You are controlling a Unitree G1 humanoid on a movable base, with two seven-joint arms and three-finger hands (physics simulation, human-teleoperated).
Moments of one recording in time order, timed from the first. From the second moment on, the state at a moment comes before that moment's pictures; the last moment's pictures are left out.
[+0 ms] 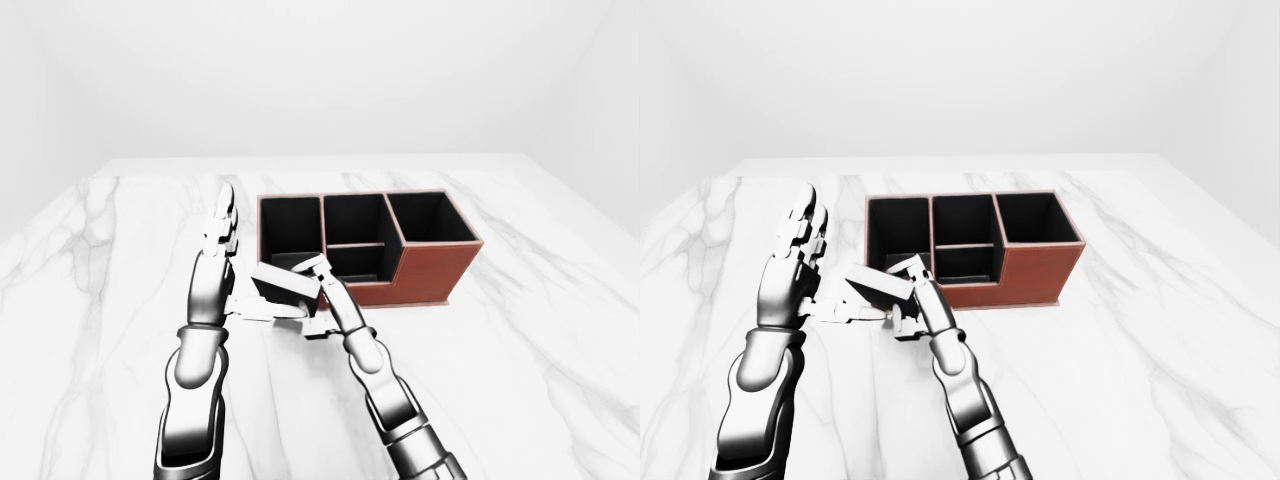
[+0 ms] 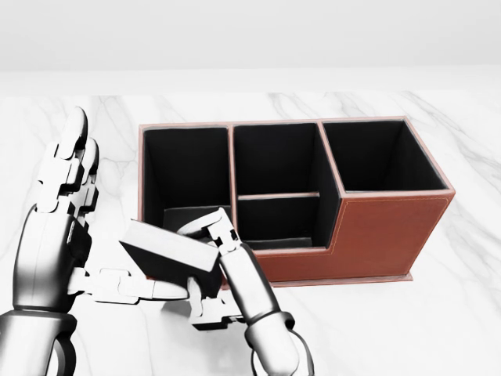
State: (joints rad) left arm -0.04 0.04 0.03 -0.45 0.16 0.09 -0.11; right arm -0.16 0.18 0.29 0.19 -0.37 -0.01 0.03
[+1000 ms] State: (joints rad) left arm -0.04 0.04 0.03 -0.46 0.17 0.09 -0.11; right arm -0.36 0.07 0.12 -0.14 -0.29 0.09 0.13
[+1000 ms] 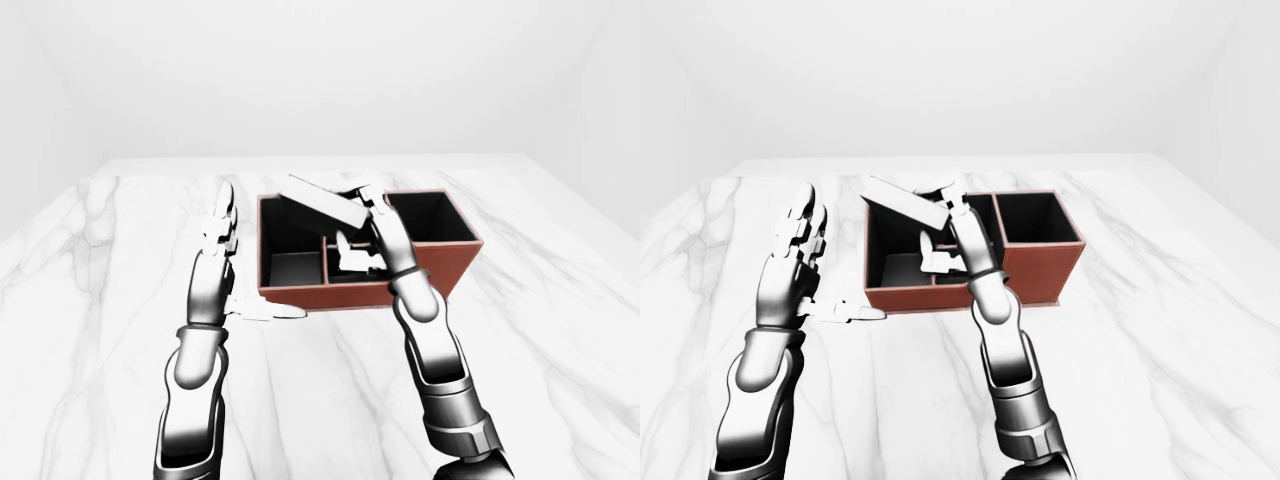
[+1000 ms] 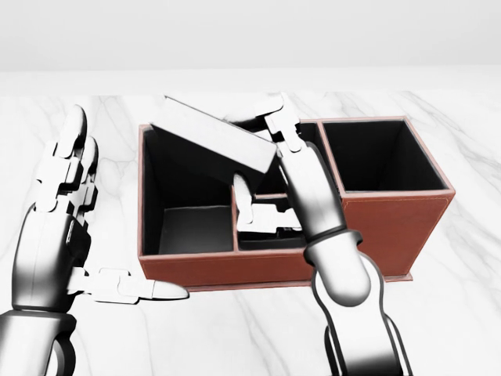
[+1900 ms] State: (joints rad) left arm -0.05 0.04 0.03 -0.45 0.18 0.09 -0.11; right arm -0.47 -0.20 -0.14 -0.16 -0.10 0.09 0.10
